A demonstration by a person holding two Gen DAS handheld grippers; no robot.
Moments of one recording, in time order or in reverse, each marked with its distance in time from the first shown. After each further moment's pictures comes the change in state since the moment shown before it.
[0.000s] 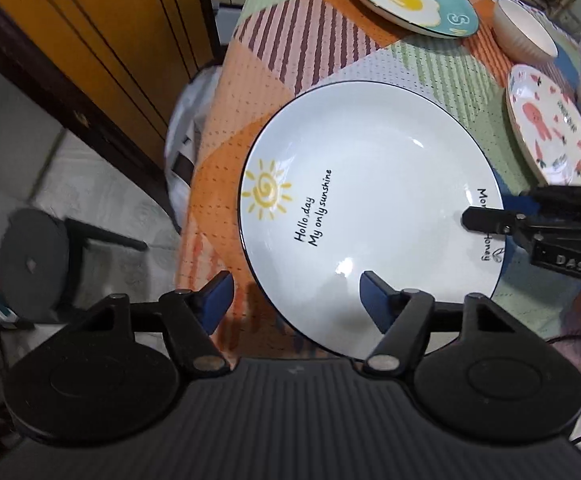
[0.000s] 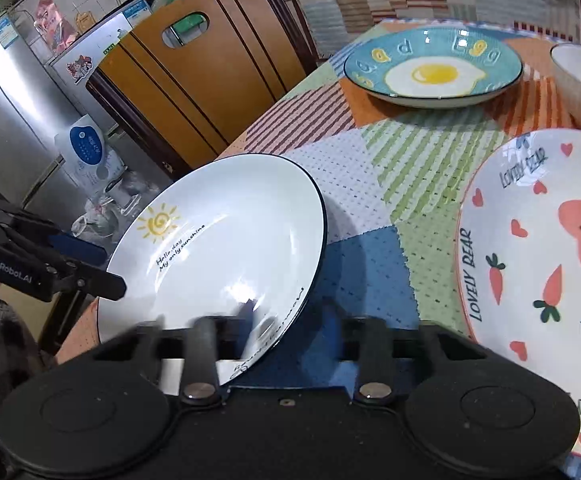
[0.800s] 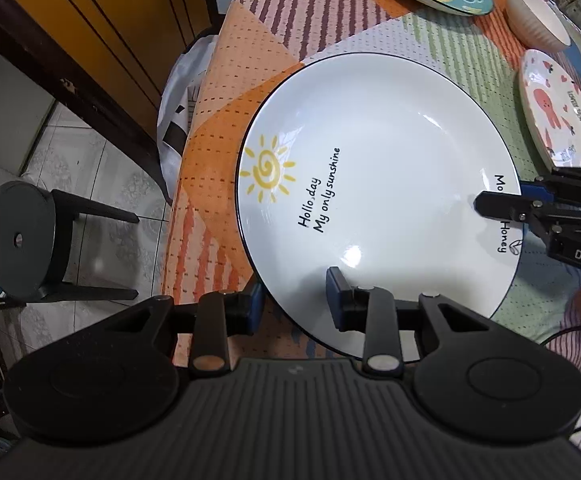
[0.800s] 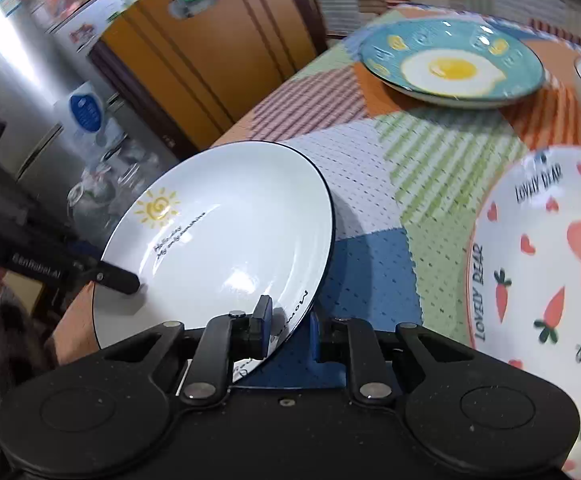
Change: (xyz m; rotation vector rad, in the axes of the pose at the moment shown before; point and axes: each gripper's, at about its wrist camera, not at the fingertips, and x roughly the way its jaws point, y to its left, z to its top) left arm 0.014 0.004 0.000 -0.007 0.070 -0.012; right arm 0.005 0.010 0.018 -0.081 0.090 -0.018
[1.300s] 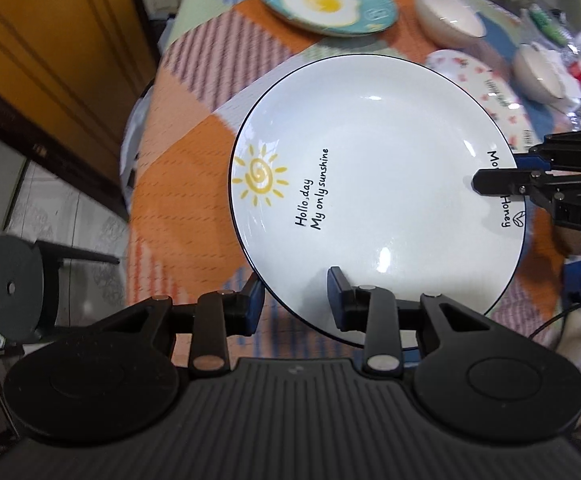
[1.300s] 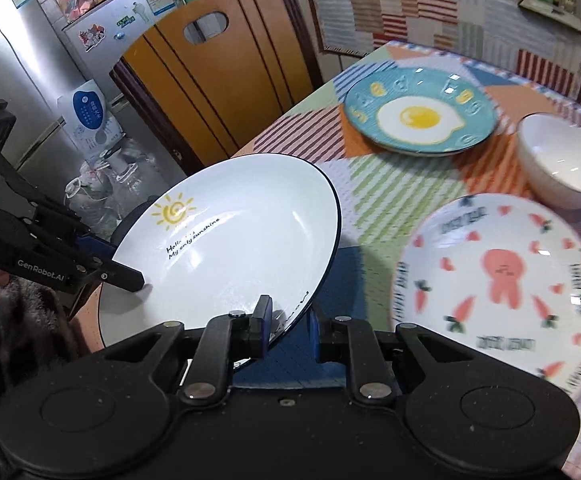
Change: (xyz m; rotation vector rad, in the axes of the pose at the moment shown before) left arm -0.056 -0.057 -0.008 0.145 -0.080 -0.072; right arm -0.088 0.002 0.010 -0.034 -0.015 -0.064
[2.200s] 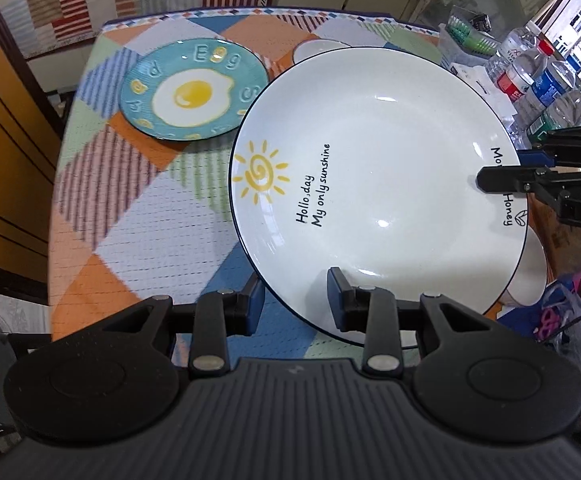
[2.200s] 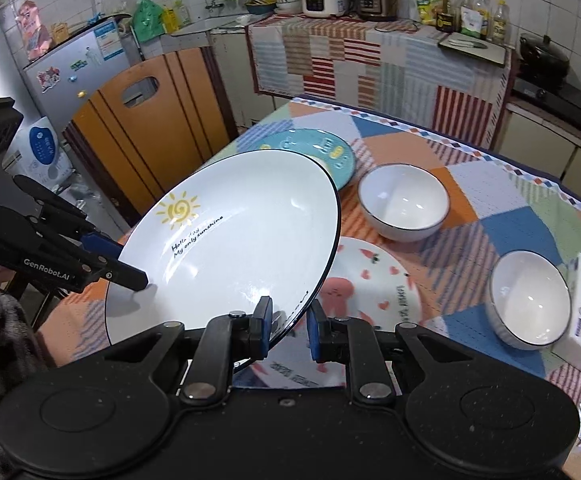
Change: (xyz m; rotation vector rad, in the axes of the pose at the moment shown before) left arm -0.004 -0.108 0.082 0.149 -0.080 -0.088; right arm -0.112 -0.074 0.002 0.023 -0.097 -0.175
